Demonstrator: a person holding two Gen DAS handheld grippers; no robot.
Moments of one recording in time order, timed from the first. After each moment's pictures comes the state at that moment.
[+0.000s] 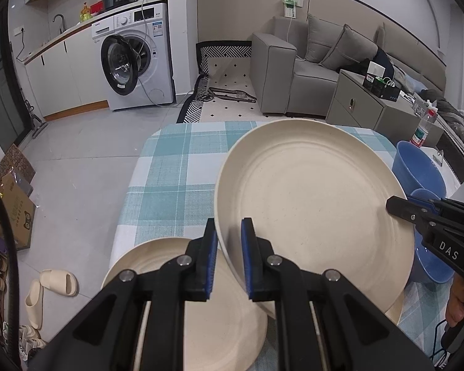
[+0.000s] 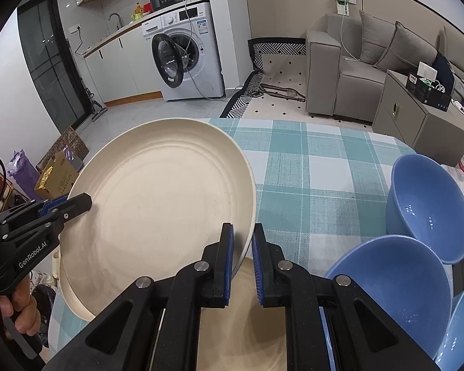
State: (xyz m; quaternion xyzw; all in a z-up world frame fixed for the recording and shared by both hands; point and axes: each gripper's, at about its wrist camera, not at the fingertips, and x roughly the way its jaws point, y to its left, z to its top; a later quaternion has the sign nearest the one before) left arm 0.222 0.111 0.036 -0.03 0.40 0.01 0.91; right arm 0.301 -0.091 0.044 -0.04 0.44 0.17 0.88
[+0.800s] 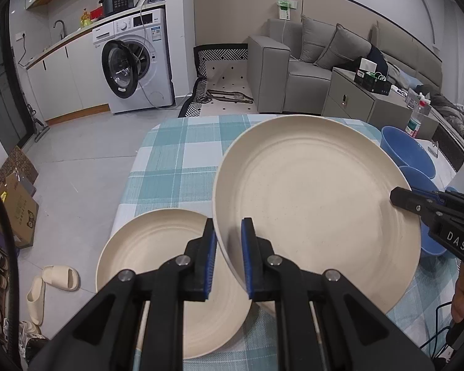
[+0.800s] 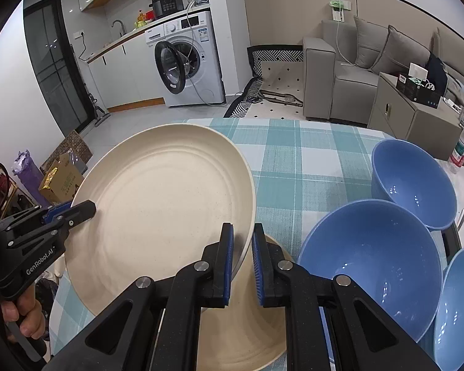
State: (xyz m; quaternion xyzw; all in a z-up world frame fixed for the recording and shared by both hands) left arm 0.172 0.093 0.034 -0.02 0.40 0.01 0.92; right arm 0.252 -0.110 0.051 -0.03 0.42 0.17 0.89
